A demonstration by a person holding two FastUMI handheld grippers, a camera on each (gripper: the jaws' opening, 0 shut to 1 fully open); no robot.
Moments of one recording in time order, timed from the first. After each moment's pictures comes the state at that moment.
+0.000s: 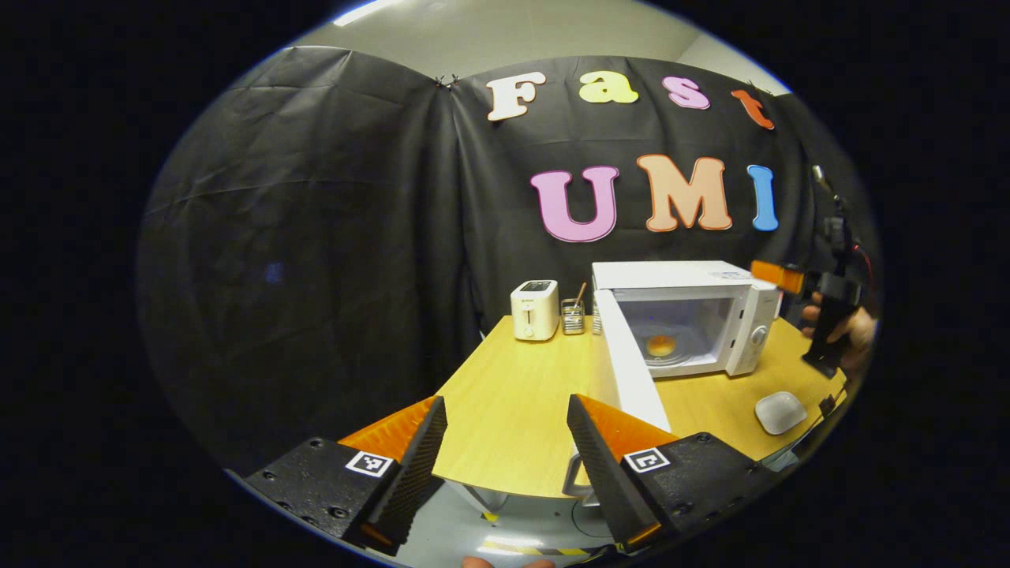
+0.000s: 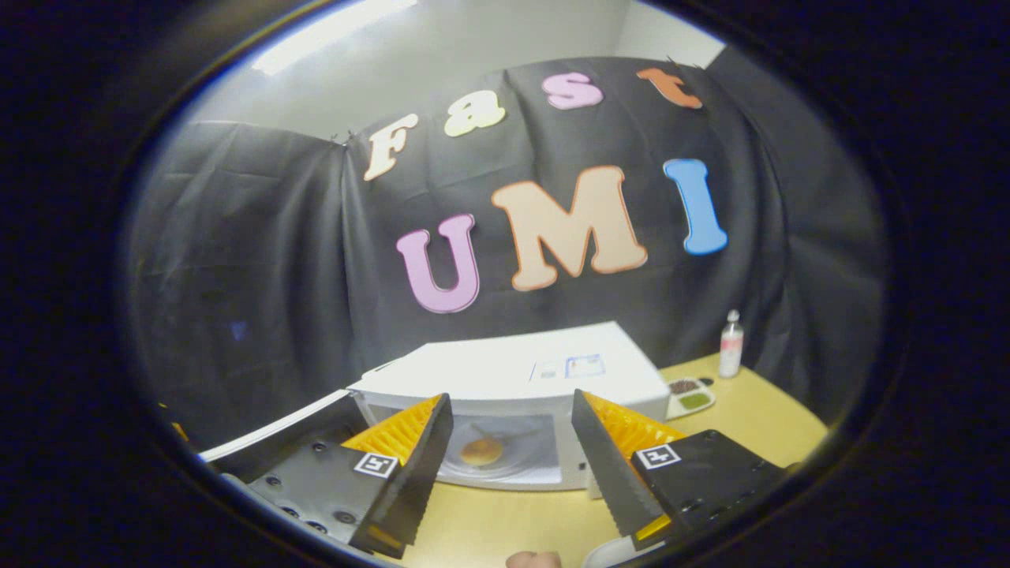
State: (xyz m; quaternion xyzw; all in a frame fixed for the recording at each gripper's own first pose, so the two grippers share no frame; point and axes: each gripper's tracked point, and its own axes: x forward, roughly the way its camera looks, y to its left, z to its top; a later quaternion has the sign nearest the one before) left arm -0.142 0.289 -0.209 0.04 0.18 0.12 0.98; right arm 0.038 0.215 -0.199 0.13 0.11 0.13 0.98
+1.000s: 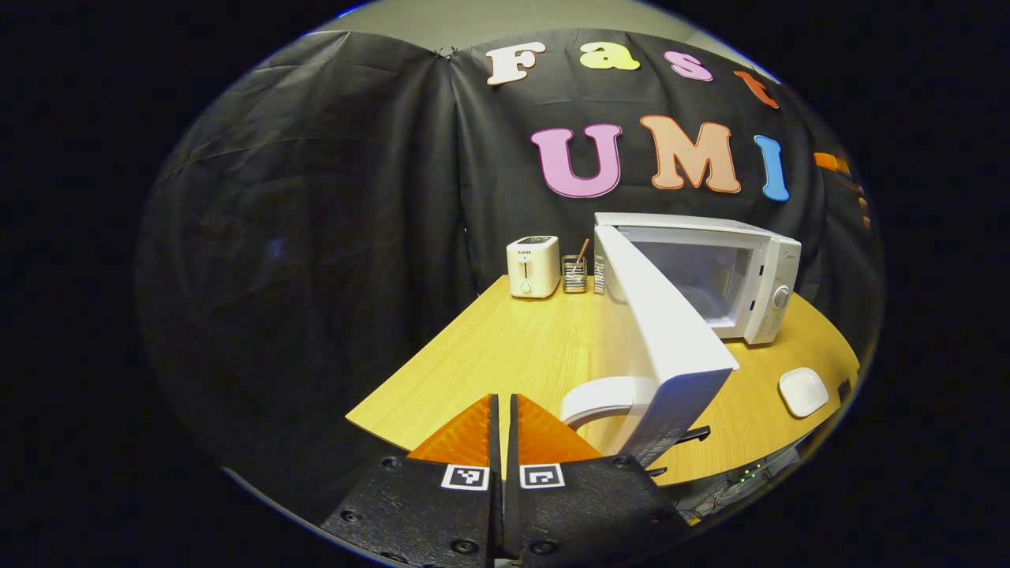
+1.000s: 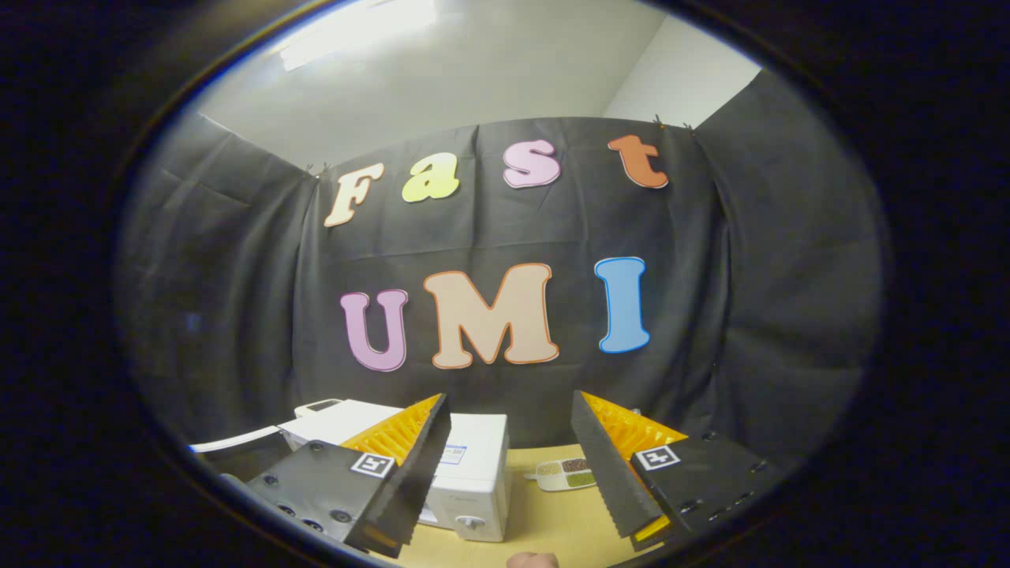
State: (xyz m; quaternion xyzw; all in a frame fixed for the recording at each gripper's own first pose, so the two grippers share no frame) left arm -0.132 0.259 -0.298 0.02 0.22 0.12 0.97; right arm 0.067 0.055 -0.102 0.10 0.03 0.05 0.99
